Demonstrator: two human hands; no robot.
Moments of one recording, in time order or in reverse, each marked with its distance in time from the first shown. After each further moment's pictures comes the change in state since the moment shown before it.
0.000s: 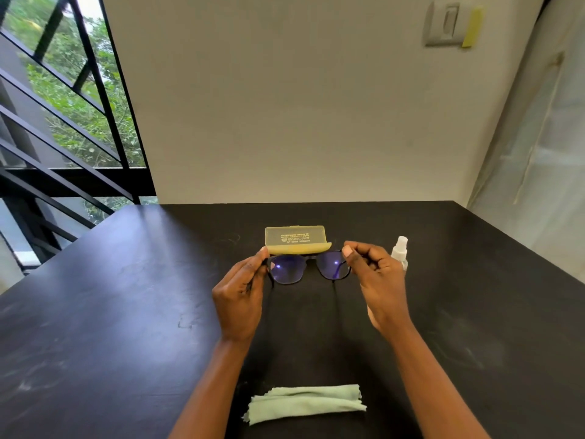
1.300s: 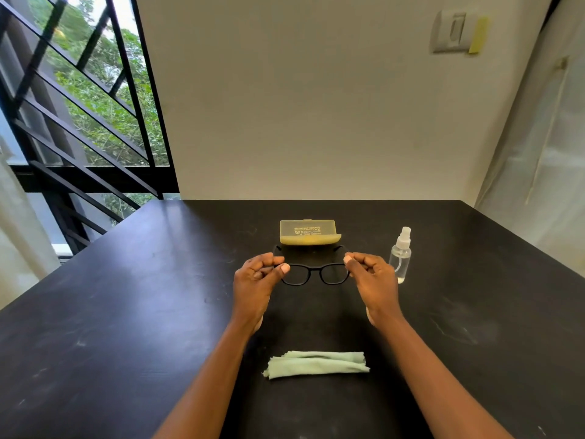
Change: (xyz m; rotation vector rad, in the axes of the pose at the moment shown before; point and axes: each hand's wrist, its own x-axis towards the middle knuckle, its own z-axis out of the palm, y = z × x) left_hand -0.010 0.017 -0.023 -0.346 -0.164 -0.682; right_hand -0.022 0.023 0.004 -0.154 0.053 0.106
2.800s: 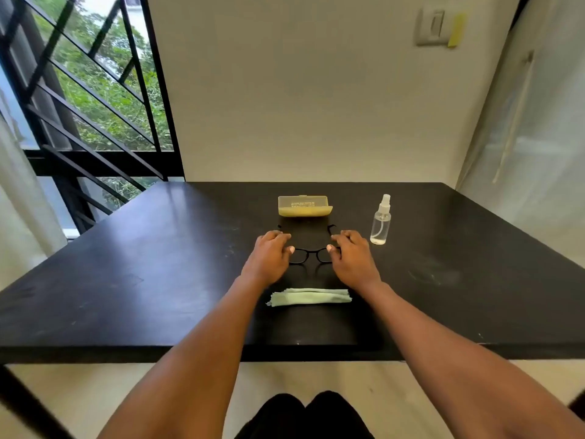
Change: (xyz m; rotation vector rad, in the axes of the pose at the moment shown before) left_hand -0.028 0.002 -0.004 1.004 -0.379 0.248; right_hand -0.046 0.001 -0.015 -0.876 -0.294 -0.305
